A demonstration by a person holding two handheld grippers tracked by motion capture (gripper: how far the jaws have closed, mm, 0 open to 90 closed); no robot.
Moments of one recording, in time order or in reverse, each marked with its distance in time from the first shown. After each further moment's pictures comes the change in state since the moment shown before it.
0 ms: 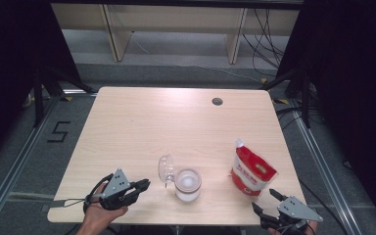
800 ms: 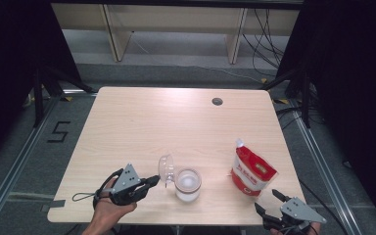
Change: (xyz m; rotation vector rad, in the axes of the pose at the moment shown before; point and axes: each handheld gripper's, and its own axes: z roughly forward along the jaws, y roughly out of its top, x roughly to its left) left arm -0.013 0.027 0.013 -0.027 -0.026 0.029; right arm -0.003 -0.003 -0.005 -0.012 -0.027 0.002
